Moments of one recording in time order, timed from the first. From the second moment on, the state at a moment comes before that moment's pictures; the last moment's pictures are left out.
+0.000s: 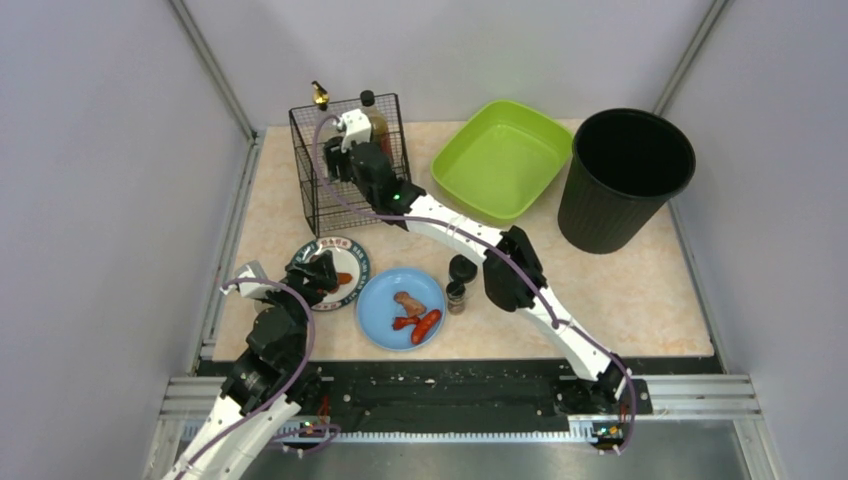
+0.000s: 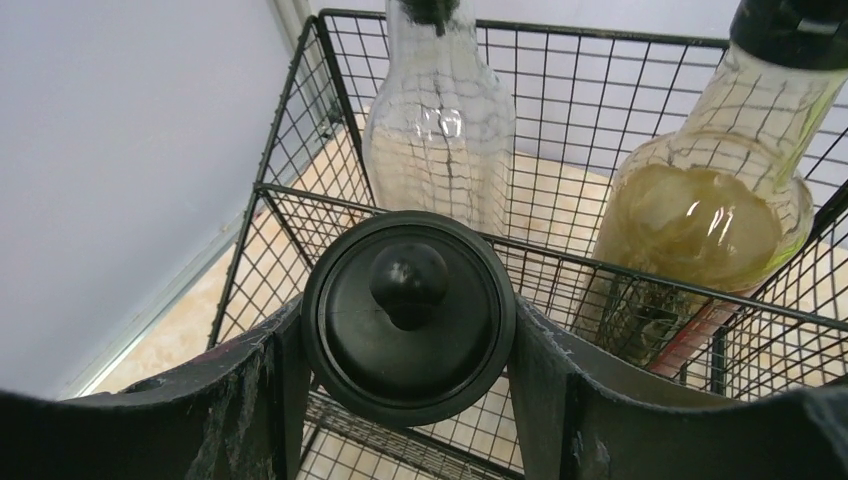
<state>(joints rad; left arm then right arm) -0.60 0.05 0.30 -0.27 -0.70 -0.71 0.93 2.56 2.46 0.07 0.34 0.14</state>
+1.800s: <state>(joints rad) -0.60 0.06 0.29 -0.27 -0.70 -0.70 0.96 2.59 2.34 0.30 0.39 0.08</state>
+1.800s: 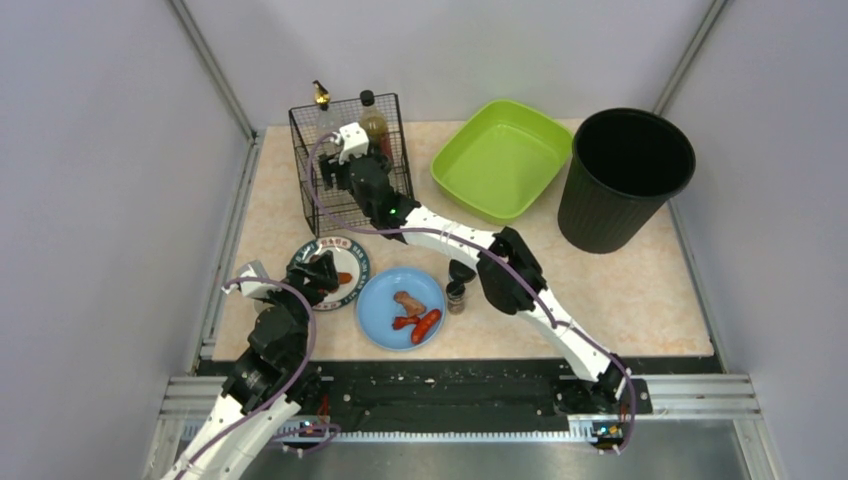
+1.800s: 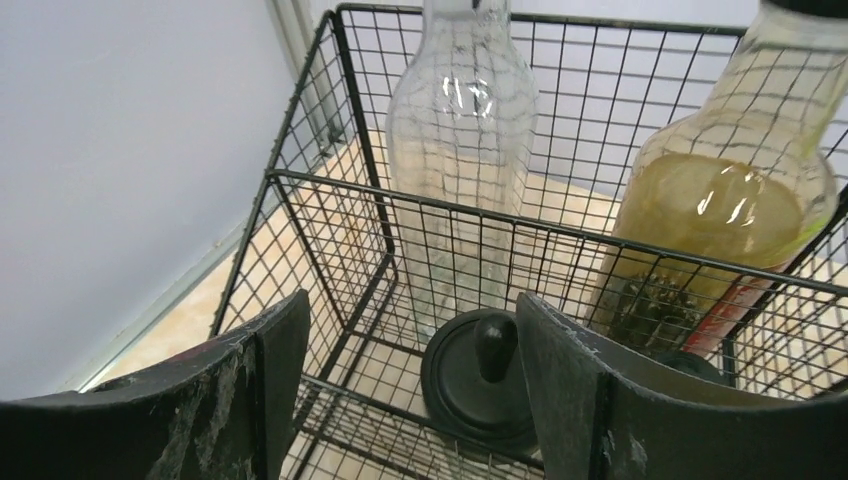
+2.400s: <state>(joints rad) -0.60 0.06 0.29 -0.27 -0.72 -0.70 0.99 1.99 1.78 0.42 0.41 0.05</state>
